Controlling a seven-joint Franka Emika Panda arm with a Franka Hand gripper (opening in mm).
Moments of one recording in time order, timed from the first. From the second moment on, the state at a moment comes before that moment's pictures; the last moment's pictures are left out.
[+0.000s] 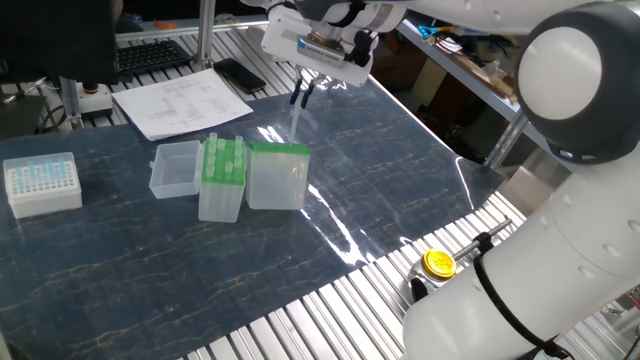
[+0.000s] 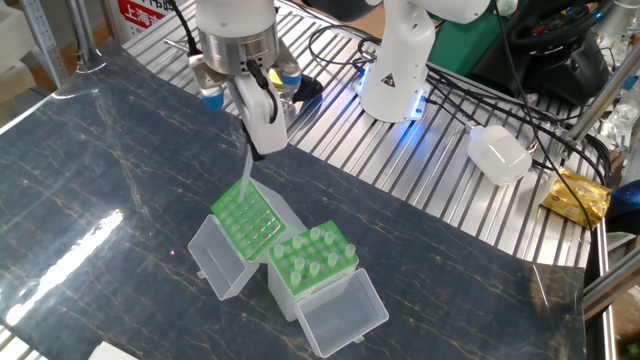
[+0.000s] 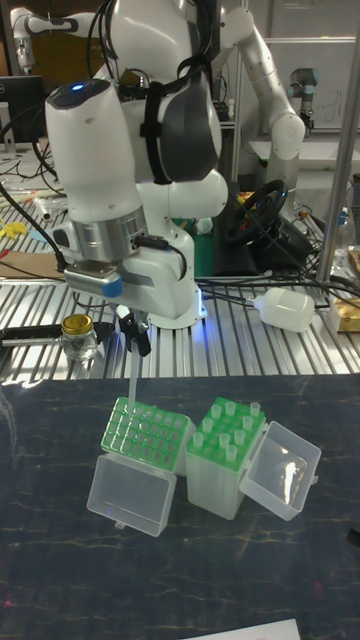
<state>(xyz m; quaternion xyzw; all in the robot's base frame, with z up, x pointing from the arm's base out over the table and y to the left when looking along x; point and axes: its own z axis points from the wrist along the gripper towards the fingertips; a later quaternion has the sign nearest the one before) 0.527 -0.051 0.321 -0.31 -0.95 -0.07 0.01</state>
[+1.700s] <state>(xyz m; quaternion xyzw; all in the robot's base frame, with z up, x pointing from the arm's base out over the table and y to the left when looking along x) 0.486 -0.023 0.359 -0.39 -0.92 -0.09 0.05</state>
